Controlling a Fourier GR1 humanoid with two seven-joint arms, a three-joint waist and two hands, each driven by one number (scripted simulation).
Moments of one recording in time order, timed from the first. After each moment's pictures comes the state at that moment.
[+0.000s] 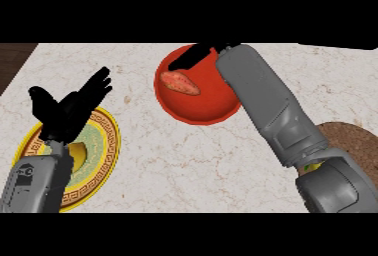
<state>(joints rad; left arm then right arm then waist) -0.33 0.19 0.10 -1.46 0.06 -0.23 0.29 -1.40 -0.02 -0.16 -0.21 0.37 -0.13 -0.20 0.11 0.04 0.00</state>
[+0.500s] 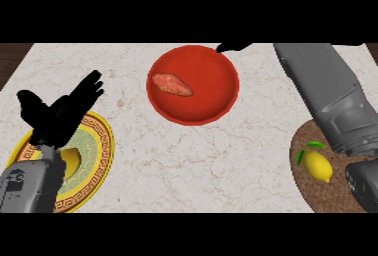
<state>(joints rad) -0.30 0.21 0.13 -1.47 0.07 -0.23 0.30 -1.37 -0.24 -0.20 -0.22 0.34 0.03 -0.38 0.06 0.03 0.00</state>
